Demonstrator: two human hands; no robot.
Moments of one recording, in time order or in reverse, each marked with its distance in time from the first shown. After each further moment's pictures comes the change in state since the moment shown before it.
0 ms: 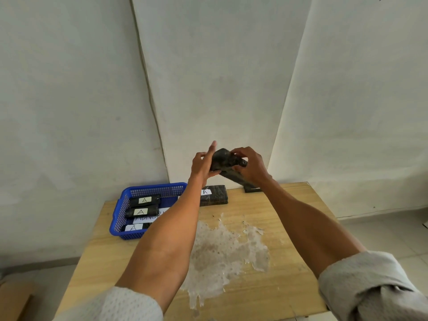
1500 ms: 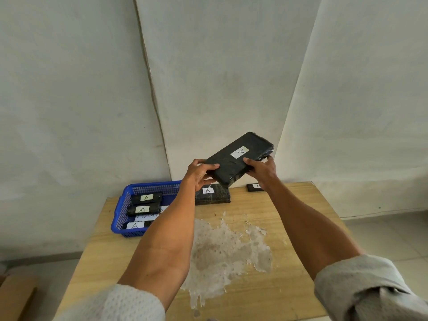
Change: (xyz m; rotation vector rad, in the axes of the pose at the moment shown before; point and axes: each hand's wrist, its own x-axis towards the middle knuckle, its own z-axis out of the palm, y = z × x) left_hand 0.004 -0.012 -0.030 -0.059 -0.041 -0.168; right_hand 0.012 0.030 0.013 0.926 0.191 0.750
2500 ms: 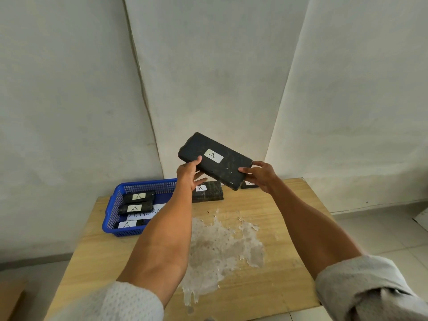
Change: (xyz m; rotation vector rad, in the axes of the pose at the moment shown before) left_hand 0.018 -0.020 -0.005 -0.196 0.191 -0.040; right_hand -0.005 0.004 -0.034 -0.192 -0.120 0.139
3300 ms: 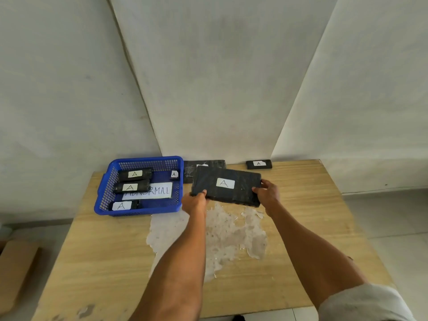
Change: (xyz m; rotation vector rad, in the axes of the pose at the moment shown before) left_hand 0.057 -0.163 -0.023 0.150 0.532 -0.115; right_hand 0.059 0.132 -0.024 -0.317 0.256 0.119
